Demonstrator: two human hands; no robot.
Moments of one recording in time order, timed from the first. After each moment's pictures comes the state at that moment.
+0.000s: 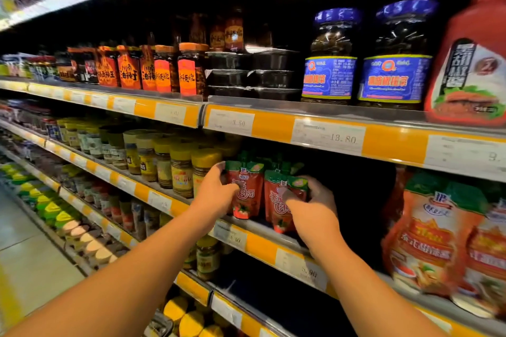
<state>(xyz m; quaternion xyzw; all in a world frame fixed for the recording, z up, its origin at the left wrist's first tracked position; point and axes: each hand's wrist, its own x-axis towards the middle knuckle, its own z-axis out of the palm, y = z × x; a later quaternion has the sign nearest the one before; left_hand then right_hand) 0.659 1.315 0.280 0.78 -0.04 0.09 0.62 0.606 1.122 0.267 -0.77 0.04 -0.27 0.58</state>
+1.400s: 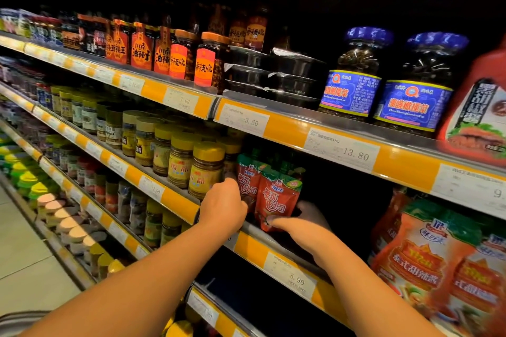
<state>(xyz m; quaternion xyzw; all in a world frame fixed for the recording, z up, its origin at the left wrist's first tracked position) 0.645 1.284 0.267 0.94 0.02 0.16 0.29 0.620 1.105 0.260 -0.88 0.08 -0.05 0.47</state>
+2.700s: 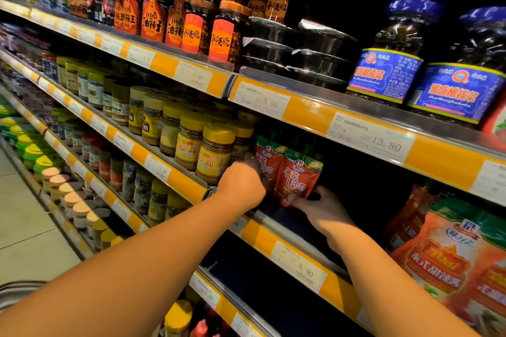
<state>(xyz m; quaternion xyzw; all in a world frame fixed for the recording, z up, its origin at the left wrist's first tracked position) 0.678 1.276 0.264 0.94 -0.05 0.16 0.30 0.635 1.088 0.262 -0.88 0.09 -0.09 0.46</state>
